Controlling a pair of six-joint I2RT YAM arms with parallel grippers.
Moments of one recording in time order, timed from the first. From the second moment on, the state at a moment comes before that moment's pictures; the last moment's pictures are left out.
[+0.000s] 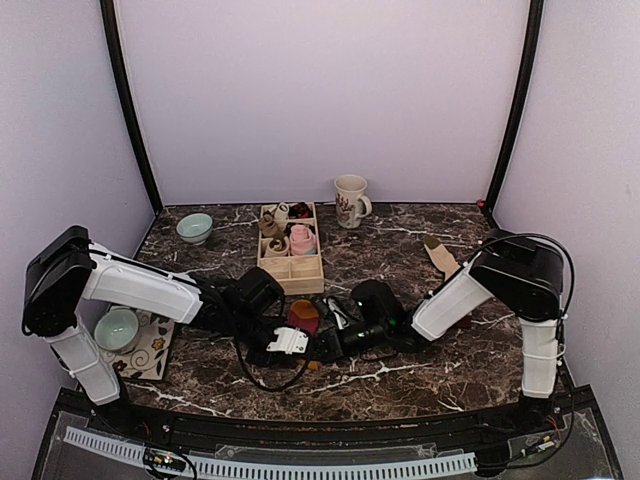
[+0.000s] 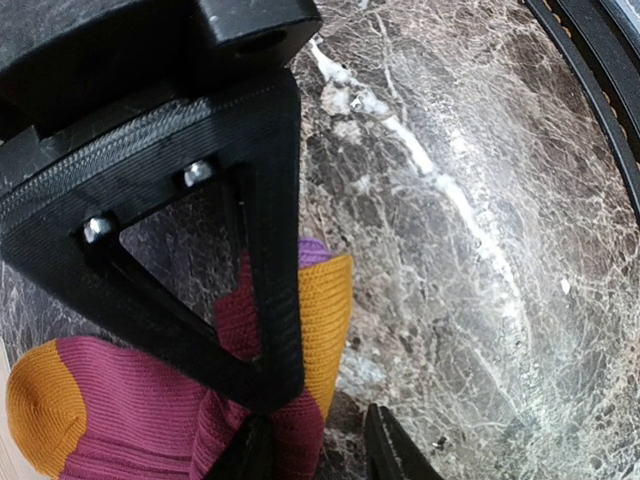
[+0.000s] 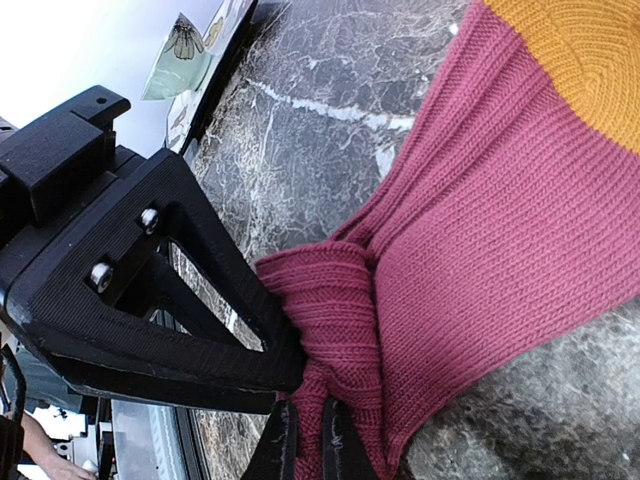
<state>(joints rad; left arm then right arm) -0.94 1.68 0.85 -0.23 0.29 0.86 0.98 2.05 0.84 0.58 -0.61 0.71</state>
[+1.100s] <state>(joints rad) -0.93 1.81 0.99 -0.31 0.43 0.86 0.95 1.64 0.58 0.38 -0.21 0.66</state>
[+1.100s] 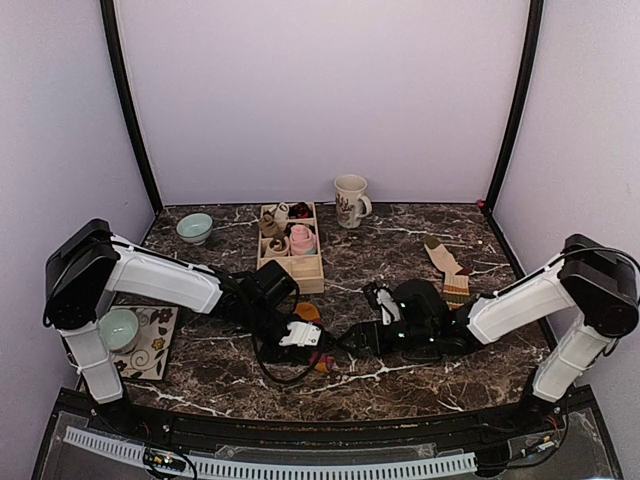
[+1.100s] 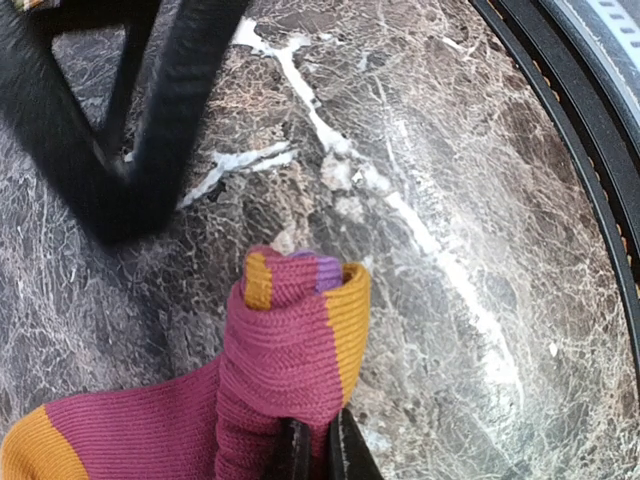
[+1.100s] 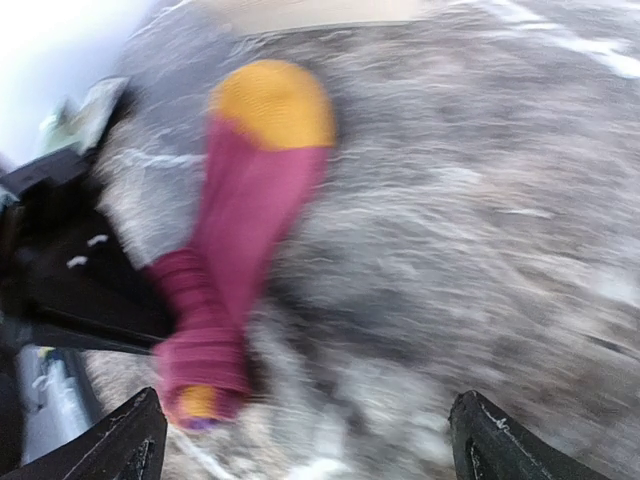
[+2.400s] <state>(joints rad) -0.78 2.04 1.26 -0.69 0.84 0.74 1.17 1.52 0.56 0.42 -0.06 -0.13</state>
